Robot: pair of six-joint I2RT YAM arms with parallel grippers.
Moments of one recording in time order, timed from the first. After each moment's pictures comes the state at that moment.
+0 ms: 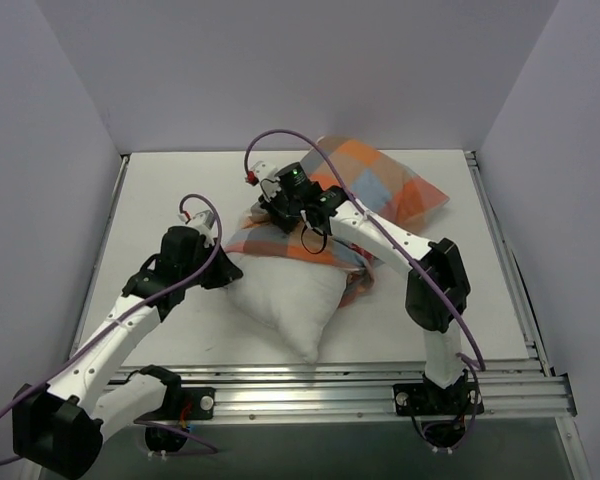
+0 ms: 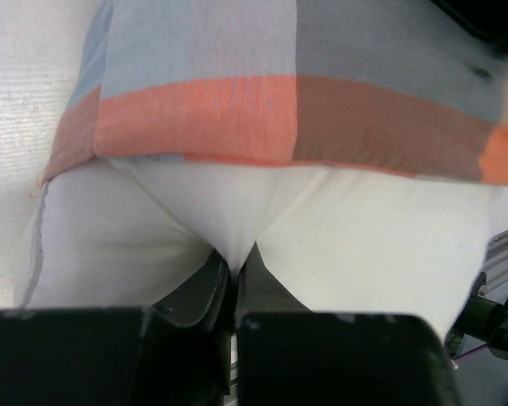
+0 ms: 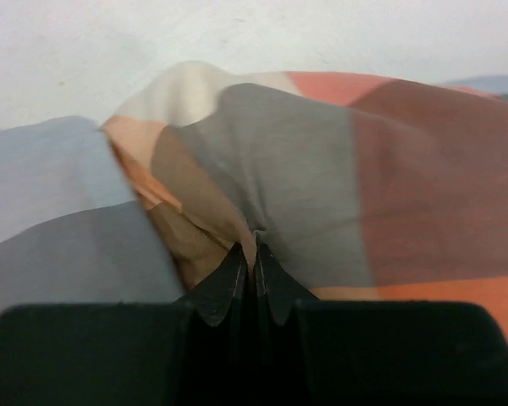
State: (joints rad) left arm -0.39 1.03 0.75 -0.42 0.18 -0.60; right arm 0.76 1.96 1.72 -0.47 -0.06 -0.18
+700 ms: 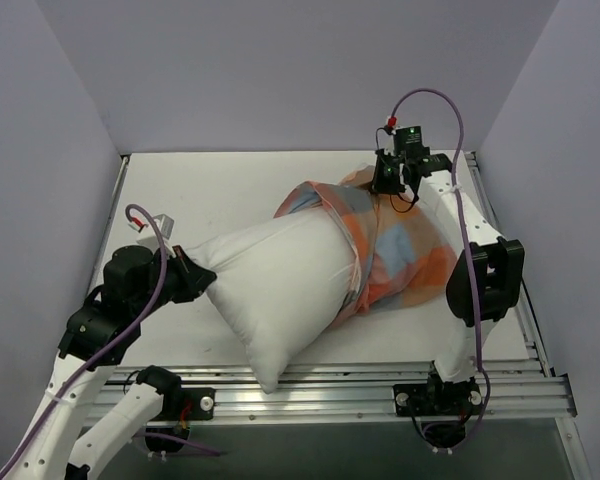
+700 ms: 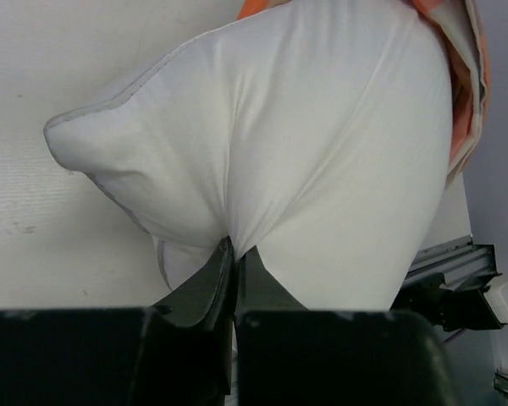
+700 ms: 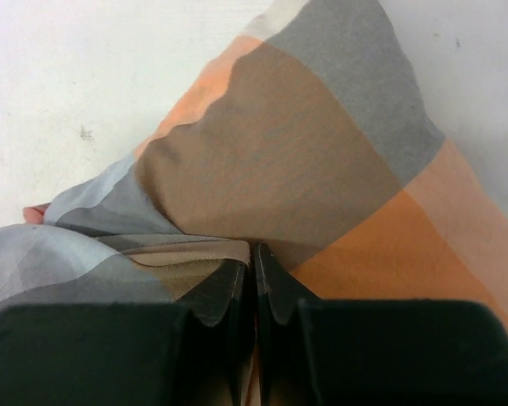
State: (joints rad) left arm -0.41 0.66 0.99 -0.81 0.09 -0.61; right arm 0.18 1.84 1.68 -0.65 -0.11 0.28
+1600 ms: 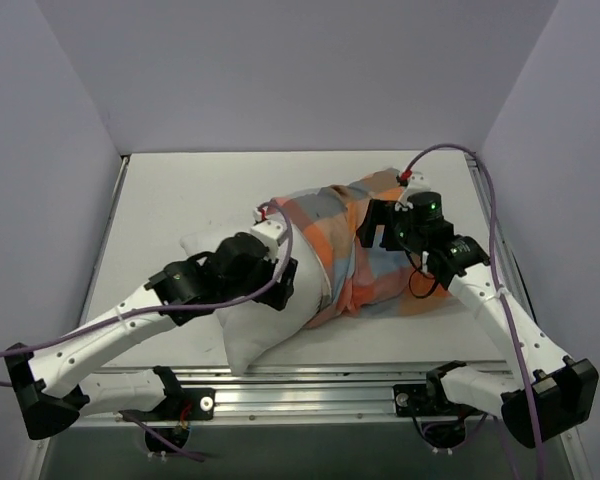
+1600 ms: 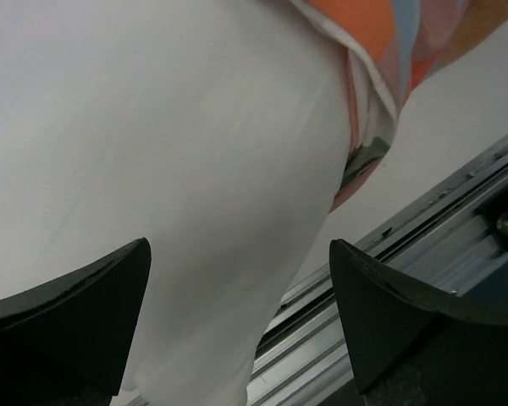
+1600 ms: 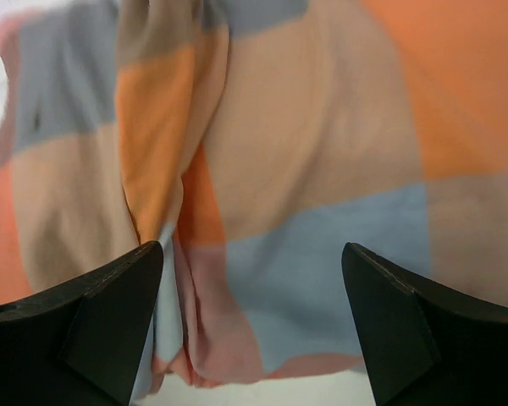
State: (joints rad) left arm -0.97 1.11 1.18 -0.74 -0.20 -0.38; right arm 0.36 1.13 1.03 -0.45 -0.02 0.34
